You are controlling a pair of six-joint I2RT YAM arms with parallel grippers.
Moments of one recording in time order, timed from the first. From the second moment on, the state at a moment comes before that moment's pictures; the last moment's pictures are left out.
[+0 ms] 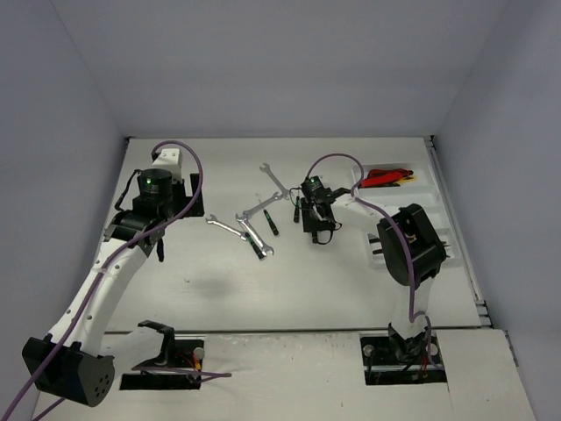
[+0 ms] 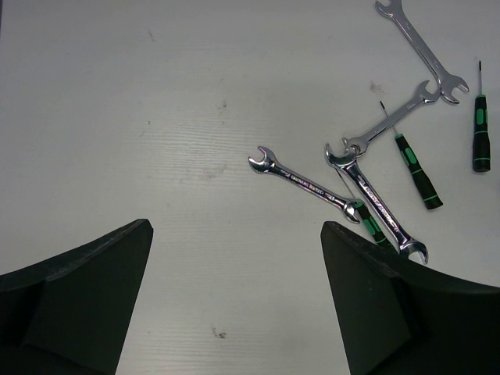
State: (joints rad) left arm -0.26 1.07 1.08 -0.59 -0.19 -0.18; right arm 0.55 1.90 1.21 -0.42 0.17 0.40
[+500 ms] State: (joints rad) left arm -0.26 1.08 1.08 -0.59 -0.18 -0.18; right arm 0.54 1.90 1.25 -0.43 0.26 0.46
